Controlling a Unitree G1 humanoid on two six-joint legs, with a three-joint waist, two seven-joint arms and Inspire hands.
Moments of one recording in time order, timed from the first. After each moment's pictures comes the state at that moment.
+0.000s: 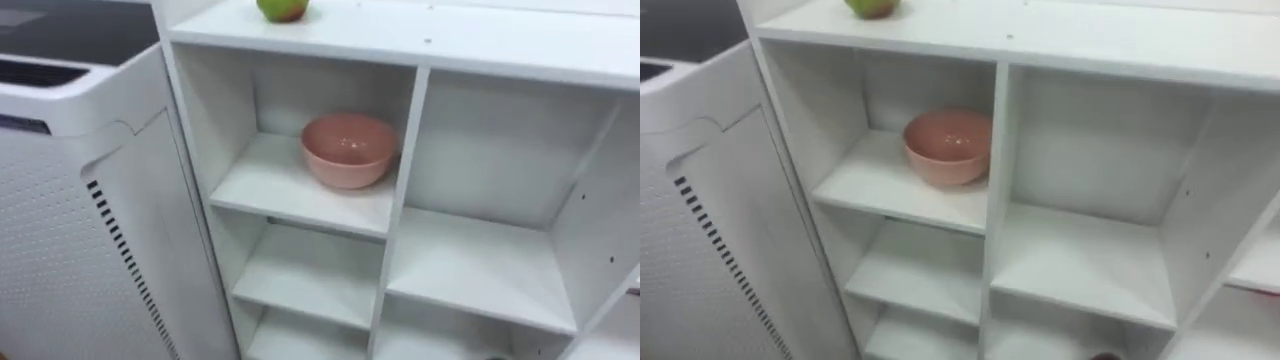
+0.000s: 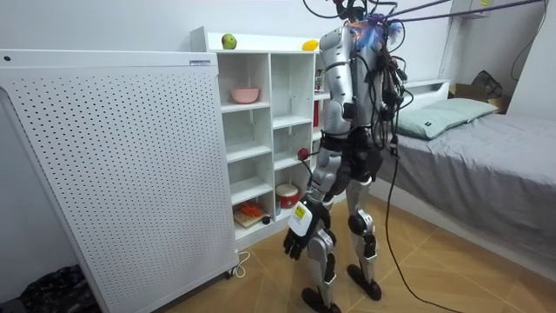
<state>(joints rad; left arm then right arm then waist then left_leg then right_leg) 0.29 0.27 -0.21 1.05 0.10 0.03 0.25 0.30 -0.30 0.30 1.01 -0.35 0.00 -0.29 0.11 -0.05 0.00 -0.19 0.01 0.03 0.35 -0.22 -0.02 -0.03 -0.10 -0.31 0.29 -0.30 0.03</state>
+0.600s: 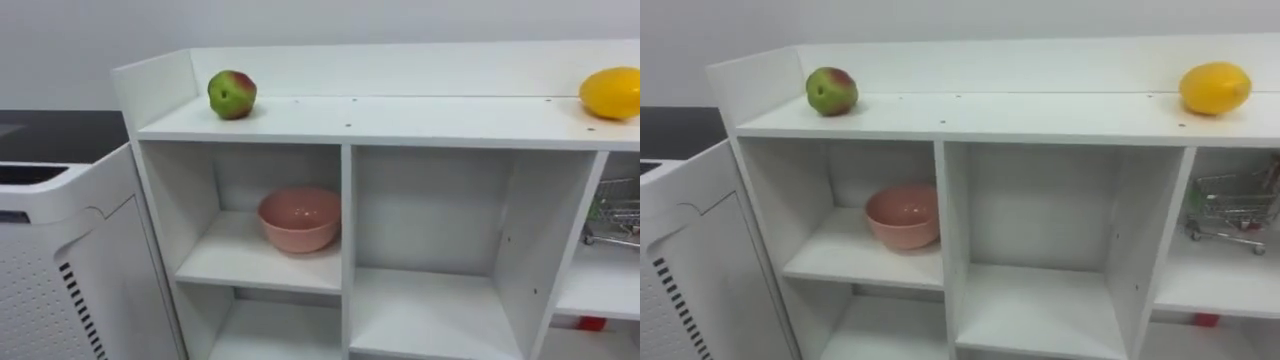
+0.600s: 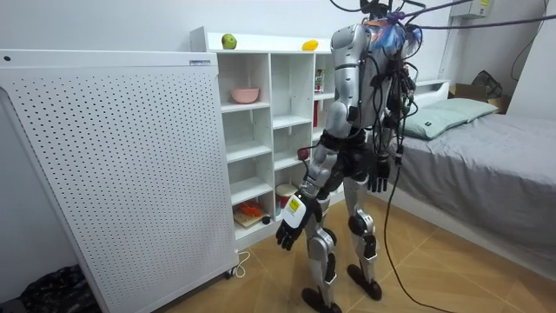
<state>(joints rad) 0.30 0.17 -0.04 1.07 0.24 0.14 0.23 0.31 -0.20 0.14 1.14 -0.19 0.13 -0.10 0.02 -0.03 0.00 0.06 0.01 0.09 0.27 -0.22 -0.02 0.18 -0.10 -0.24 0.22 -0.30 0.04</state>
